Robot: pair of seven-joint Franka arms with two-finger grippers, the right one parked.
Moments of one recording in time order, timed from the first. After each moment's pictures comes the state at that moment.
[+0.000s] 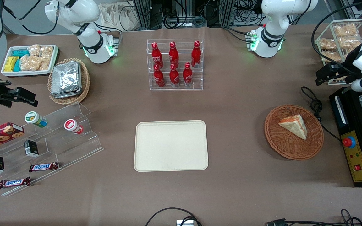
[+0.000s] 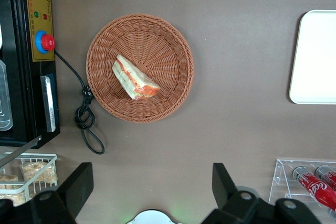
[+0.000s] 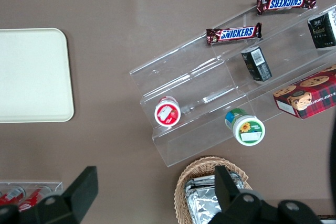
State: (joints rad) arm 0.07 -0.03 -0.14 -1.54 0.00 1.45 -0.11
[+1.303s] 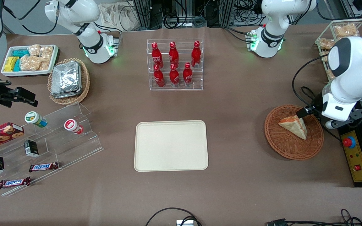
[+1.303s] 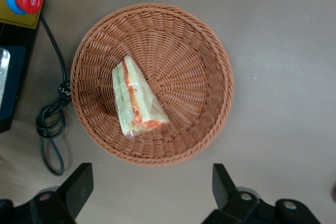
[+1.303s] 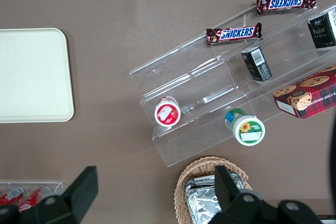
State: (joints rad) arm 0.08 0.03 -0.10 -2.03 0.05 2.01 -0.47
